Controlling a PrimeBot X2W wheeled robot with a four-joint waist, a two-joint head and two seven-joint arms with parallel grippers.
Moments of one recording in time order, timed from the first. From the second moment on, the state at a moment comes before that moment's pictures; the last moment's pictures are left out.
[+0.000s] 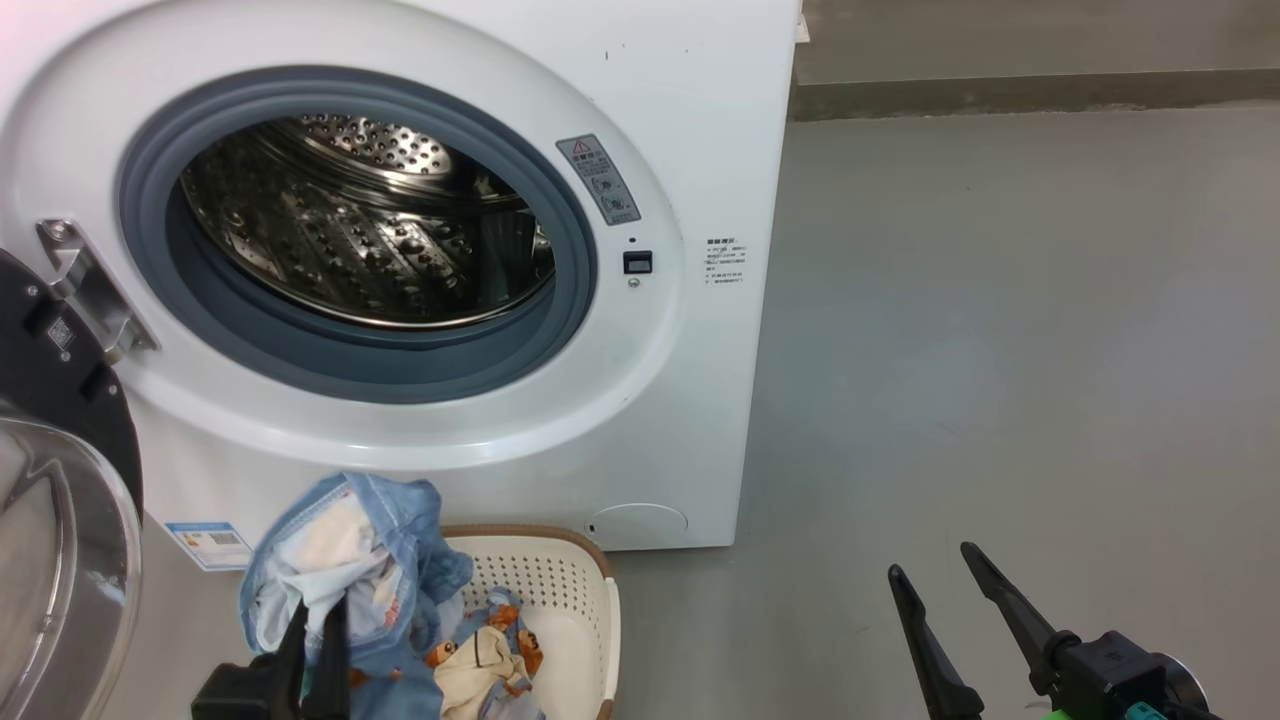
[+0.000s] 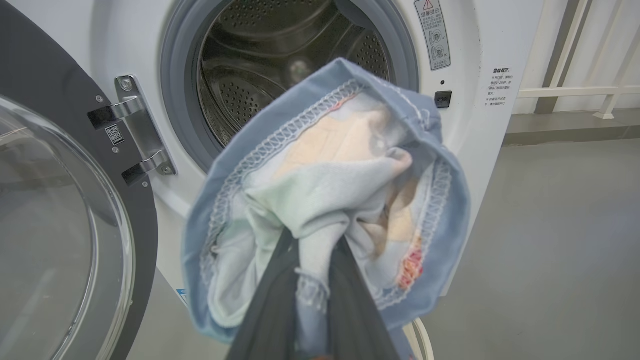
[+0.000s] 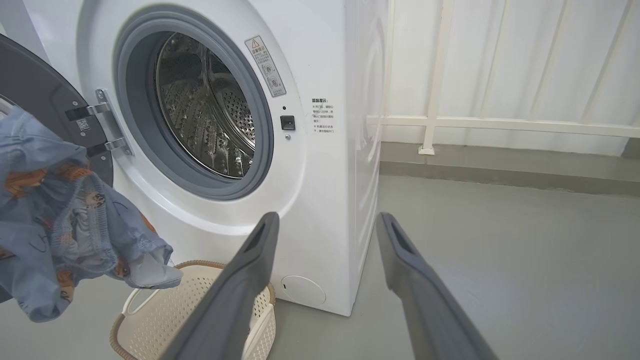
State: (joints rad) left arm 0.04 0.17 -0.24 0.07 -0.23 0.14 -0.14; right arm 0.13 -0.06 0.09 -0.05 0.13 0.13 -0.16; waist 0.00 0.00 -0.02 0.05
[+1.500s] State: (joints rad) left arm -0.63 0.13 -0.17 0.62 -0.37 0.04 -0.21; right arm -0.06 -0.11 0.13 -0.09 0.14 0.13 -0.19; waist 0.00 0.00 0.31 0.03
